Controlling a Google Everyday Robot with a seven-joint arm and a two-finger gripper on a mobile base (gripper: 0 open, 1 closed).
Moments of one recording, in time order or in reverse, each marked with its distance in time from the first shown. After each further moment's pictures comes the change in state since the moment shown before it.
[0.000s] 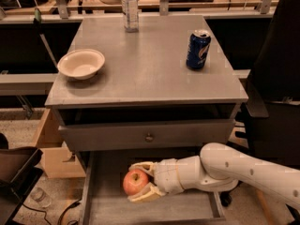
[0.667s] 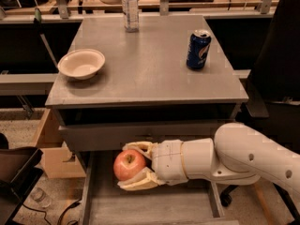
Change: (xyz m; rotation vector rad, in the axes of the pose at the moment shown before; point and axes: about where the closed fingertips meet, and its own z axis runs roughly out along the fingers) arm -0.131 0.005 -0.052 0.102 0.002 -0.051
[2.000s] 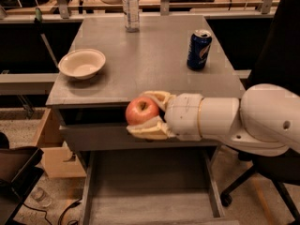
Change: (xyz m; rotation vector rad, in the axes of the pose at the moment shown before) arm -0.080 -0.094 -0.065 0.277 -0.005 -0.011
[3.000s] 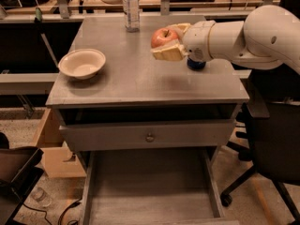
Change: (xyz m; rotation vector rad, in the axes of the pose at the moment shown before) arm -0.013 -0.225 -0.007 0.201 0.027 0.046
